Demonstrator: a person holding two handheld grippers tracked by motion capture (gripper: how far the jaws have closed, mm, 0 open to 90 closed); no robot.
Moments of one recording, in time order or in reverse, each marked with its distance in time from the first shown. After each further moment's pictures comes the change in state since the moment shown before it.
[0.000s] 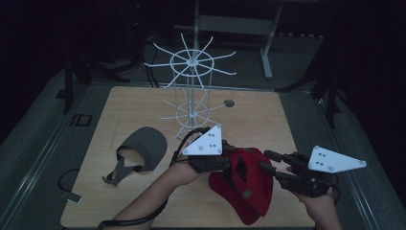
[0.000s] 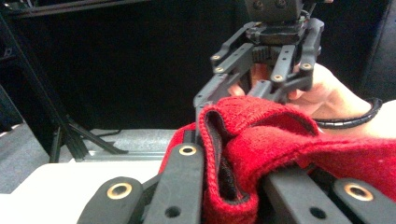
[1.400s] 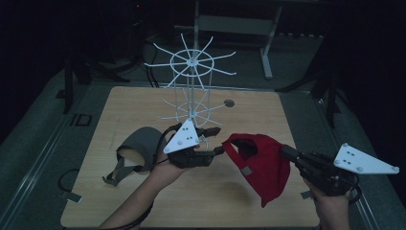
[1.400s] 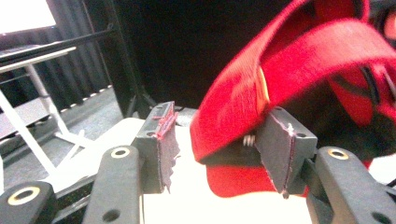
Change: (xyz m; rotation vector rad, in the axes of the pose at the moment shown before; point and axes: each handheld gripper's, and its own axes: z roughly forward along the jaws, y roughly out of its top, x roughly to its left) left arm 0.005 -0.027 -0.040 0.056 0.339 -0.088; right arm -0.005 0.012 -0.031 -0.110 -0.146 0.022
